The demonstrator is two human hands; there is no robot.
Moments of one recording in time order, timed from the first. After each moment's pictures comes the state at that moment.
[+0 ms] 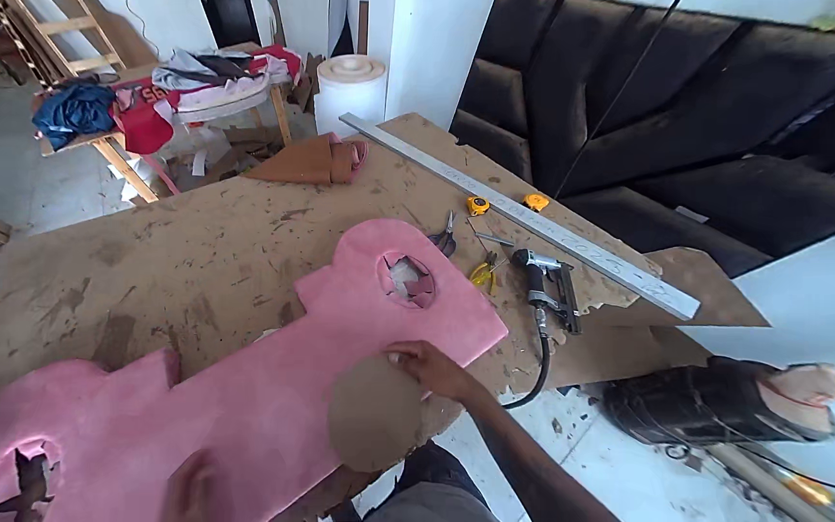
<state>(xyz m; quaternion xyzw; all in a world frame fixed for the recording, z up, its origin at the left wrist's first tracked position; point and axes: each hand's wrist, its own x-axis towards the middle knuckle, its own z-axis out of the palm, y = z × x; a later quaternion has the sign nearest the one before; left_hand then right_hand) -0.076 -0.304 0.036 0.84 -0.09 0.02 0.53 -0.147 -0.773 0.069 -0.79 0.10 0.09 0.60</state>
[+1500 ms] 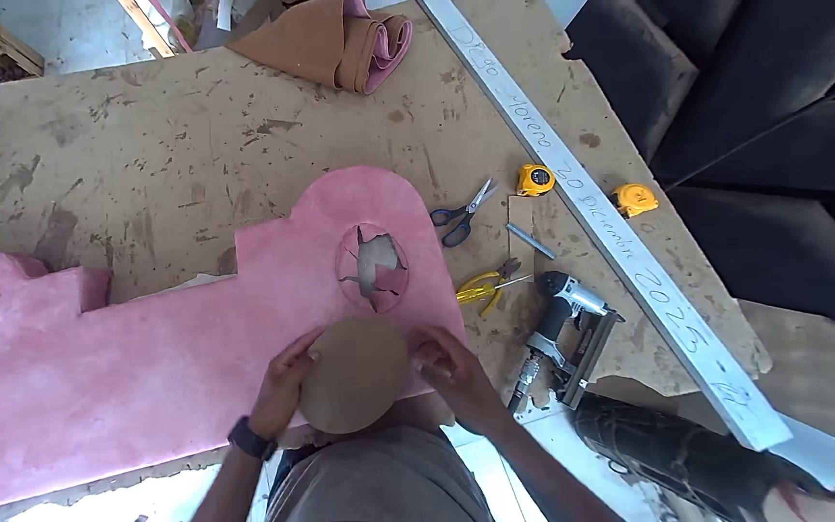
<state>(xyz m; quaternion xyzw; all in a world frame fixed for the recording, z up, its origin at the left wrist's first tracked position) -0.066 -0.680 0.036 0.66 -0.02 -0.32 0.68 -0.177 -0.986 0.037 -0.75 0.13 0.07 0.64</state>
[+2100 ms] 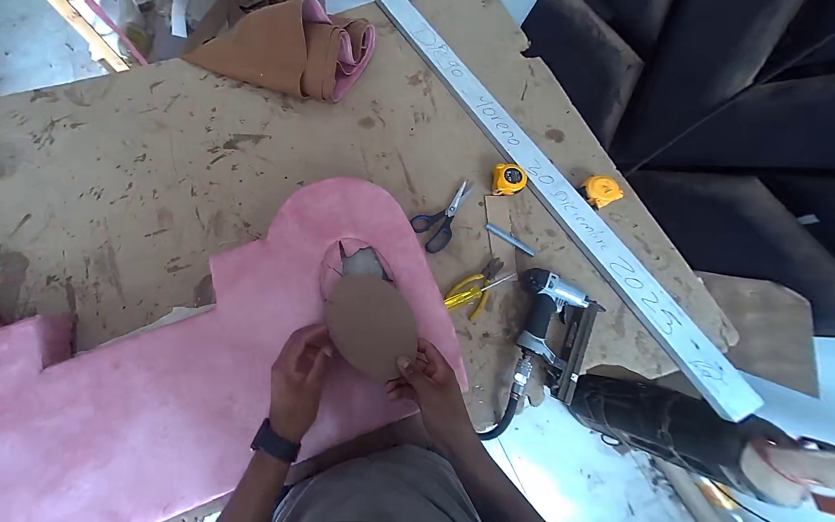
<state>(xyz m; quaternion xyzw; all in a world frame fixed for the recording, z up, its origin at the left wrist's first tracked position) -0.035 -0.722 0.015 0.79 -0.14 -0.14 0.58 -0.158 -0.933 0.030 -0.47 0.35 -0.01 0.81</state>
